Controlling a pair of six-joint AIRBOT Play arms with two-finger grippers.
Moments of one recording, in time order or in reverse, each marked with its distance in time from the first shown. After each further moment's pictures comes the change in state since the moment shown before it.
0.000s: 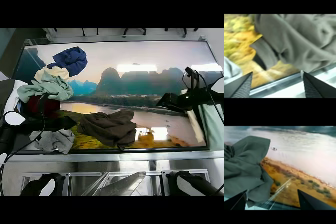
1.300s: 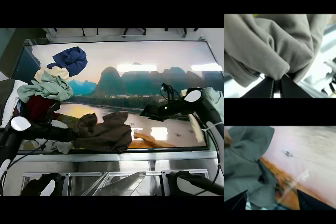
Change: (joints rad) left arm -0.079 0.085 -0.091 -0.006 -0.188 0.006; right arm 0.095 -0.177 -0.219 0.272 -0.200 -0.219
